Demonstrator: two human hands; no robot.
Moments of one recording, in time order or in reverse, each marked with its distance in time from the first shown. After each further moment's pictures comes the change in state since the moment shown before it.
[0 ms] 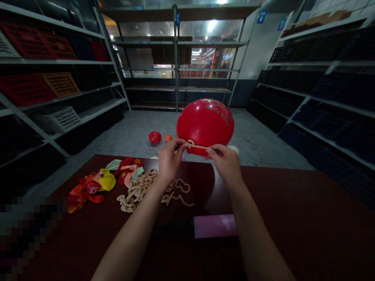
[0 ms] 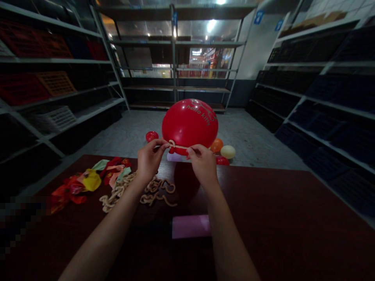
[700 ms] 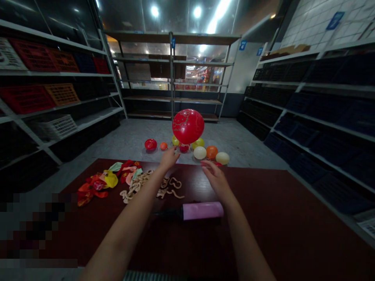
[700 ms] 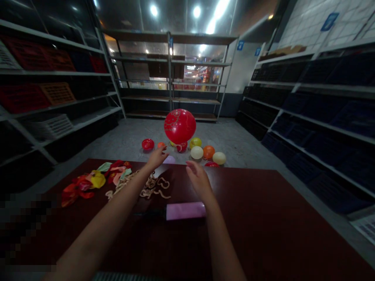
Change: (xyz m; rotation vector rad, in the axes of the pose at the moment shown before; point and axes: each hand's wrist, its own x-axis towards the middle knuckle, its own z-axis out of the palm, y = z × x) left_hand 0.014 -0.061 0.031 0.304 -0.398 -0.277; right_hand -0.057 0.023 -0.042 -0.053 -0.117 0.018
